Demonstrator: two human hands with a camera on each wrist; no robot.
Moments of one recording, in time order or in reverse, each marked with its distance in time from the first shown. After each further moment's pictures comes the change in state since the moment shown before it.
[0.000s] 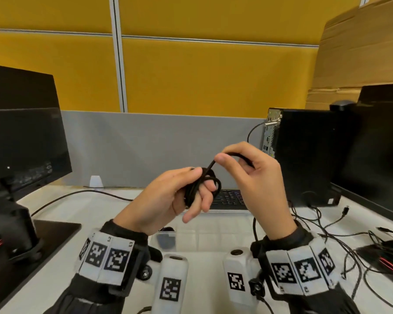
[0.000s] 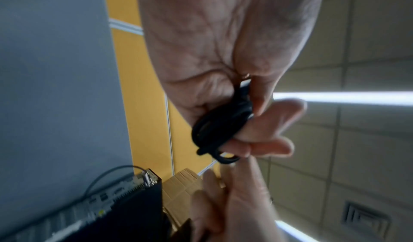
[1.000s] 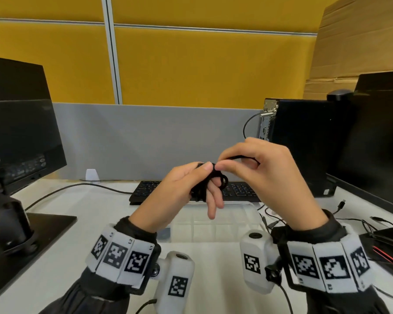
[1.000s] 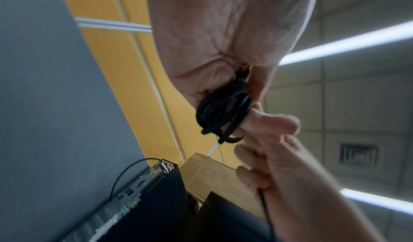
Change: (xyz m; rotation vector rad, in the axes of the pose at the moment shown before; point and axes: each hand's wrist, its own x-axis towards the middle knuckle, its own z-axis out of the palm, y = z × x) left_hand 0.010 -0.015 0.023 0.225 0.061 0.102; right_hand 0.000 -0.006 -0.038 -0.329 -0.236 -0.045
